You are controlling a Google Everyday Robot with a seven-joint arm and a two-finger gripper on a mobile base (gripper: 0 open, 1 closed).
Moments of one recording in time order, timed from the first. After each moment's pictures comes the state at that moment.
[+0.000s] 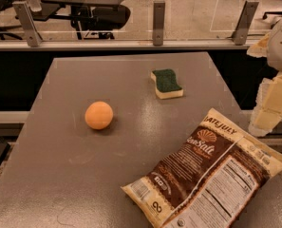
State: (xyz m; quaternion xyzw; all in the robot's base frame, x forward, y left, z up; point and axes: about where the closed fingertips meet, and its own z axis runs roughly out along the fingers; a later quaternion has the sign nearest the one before) arm 0.438 -0.217 0.976 -0.60 0.78 -0.03 0.16
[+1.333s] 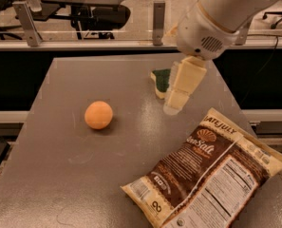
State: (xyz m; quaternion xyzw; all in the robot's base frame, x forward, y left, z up) arm 0.488 -0.057 0.976 -0.69 0.68 0.07 0.24
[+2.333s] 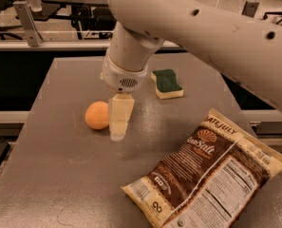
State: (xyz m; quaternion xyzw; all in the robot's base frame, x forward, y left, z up) arm 0.501 0.072 0.877 -0.78 0.59 0.08 0.17
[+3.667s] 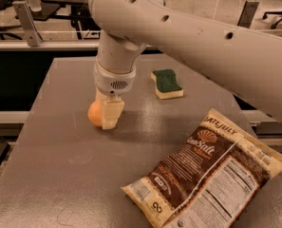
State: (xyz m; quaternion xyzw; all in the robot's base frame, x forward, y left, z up) arm 0.509 0.086 0.853 -0.81 0.57 0.07 0.13
